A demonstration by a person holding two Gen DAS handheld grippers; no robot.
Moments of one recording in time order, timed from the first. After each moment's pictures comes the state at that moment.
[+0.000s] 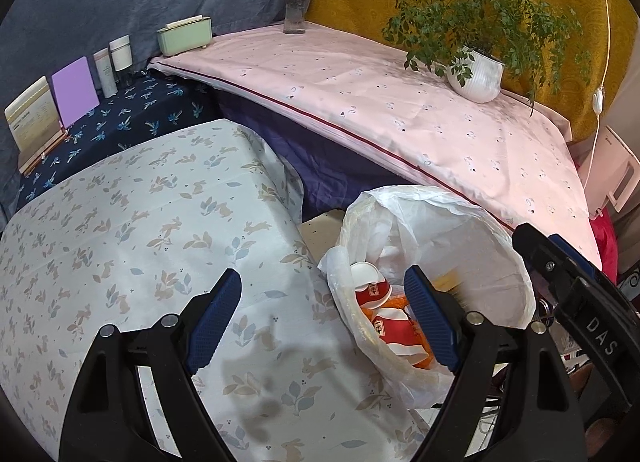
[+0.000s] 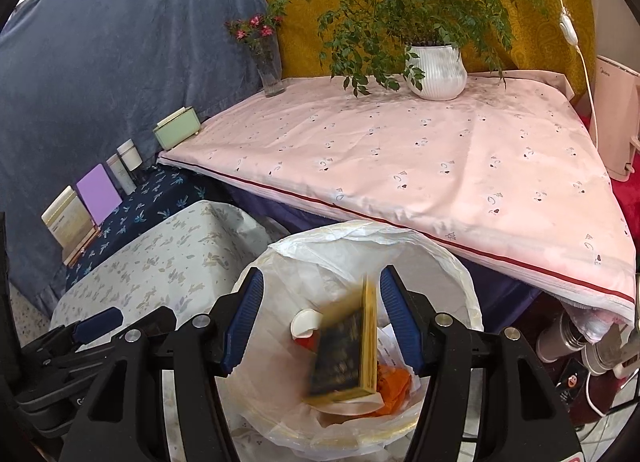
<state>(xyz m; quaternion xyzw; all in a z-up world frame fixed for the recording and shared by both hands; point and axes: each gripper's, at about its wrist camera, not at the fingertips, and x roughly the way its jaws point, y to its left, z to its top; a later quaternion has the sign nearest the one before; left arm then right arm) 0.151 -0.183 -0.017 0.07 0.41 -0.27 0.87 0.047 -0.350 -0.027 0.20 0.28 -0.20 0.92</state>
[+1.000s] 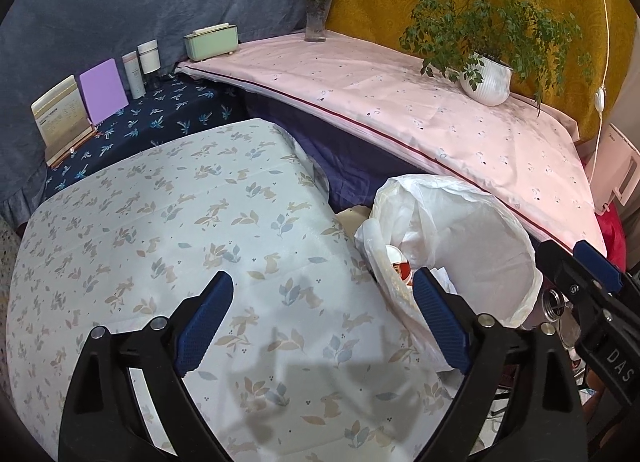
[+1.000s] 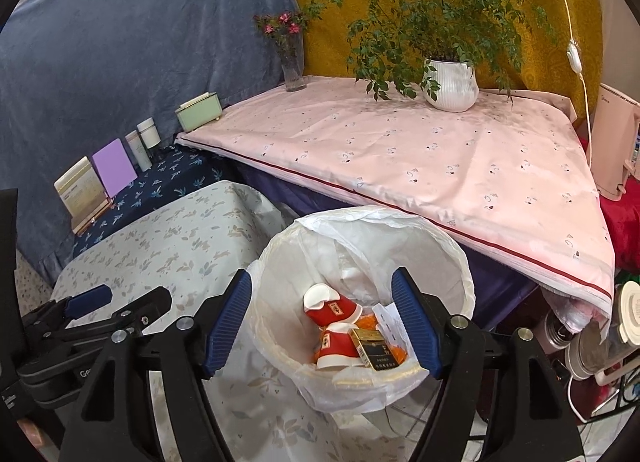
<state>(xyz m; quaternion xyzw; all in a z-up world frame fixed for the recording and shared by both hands) 0.119 -0.138 -0.007 0.08 0.39 -0.24 0.89 0.012 -0.301 -0.013 0.15 0.29 -0.19 0.93</state>
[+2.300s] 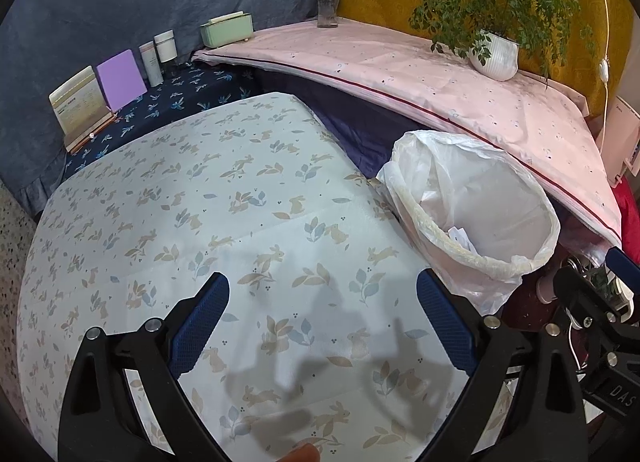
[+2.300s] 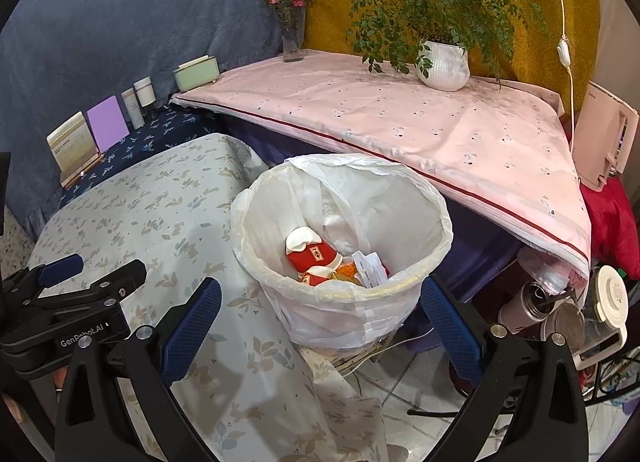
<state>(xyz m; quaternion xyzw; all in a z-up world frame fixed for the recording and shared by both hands) 0.079 -0.110 -0.033 0.10 0.40 -0.21 0.89 -0.031 -0.272 -0.042 0.11 0.34 -0.20 0.91</state>
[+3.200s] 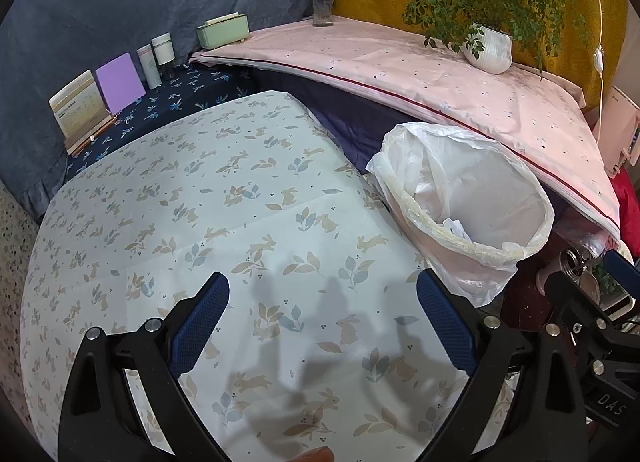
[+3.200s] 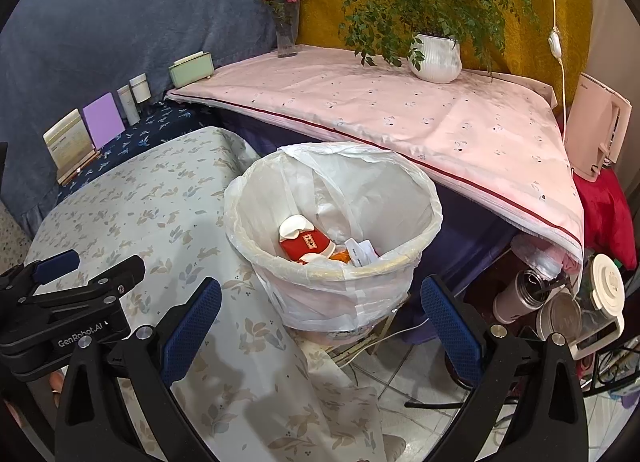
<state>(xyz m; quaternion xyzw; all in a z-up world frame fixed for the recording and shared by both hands) 0.065 -0.116 -0.034 0.11 0.40 -0.21 0.89 -0.043 -0.272 -0.047 0.12 0.35 -0.21 0.91</state>
